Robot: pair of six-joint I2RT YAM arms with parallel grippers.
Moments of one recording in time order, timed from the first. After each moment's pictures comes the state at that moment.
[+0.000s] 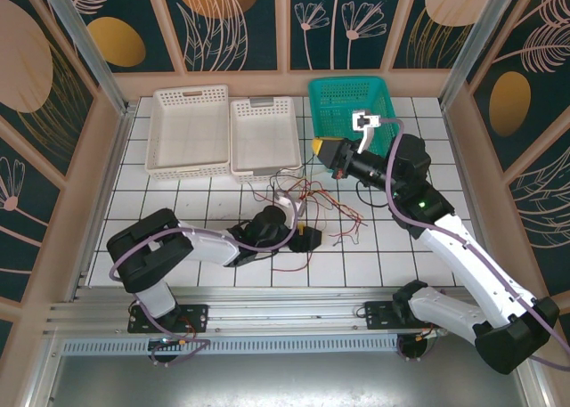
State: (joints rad) left arm -1.00 1.72 0.64 0.59 0.18 -0.70; right arm 0.56 1.00 1.00 -0.02 -0.45 0.63
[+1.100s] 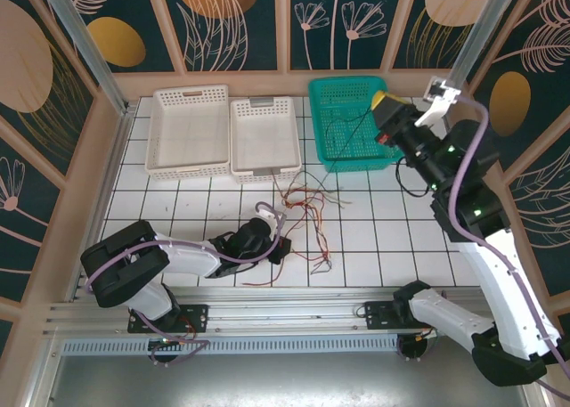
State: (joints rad) left arm -1.00 1.54 0.45 0.43 0.04 -0.66; right arm 0.46 0.95 1.41 -0.33 -0.05 0.57
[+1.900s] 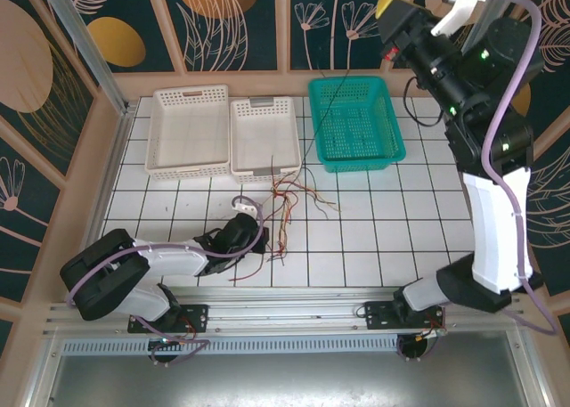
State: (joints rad) left arm -0.89 1.42 0.40 0.28 -0.15 -0.69; right arm 0.46 1.49 2.39 -0.64 -0.11 0.51
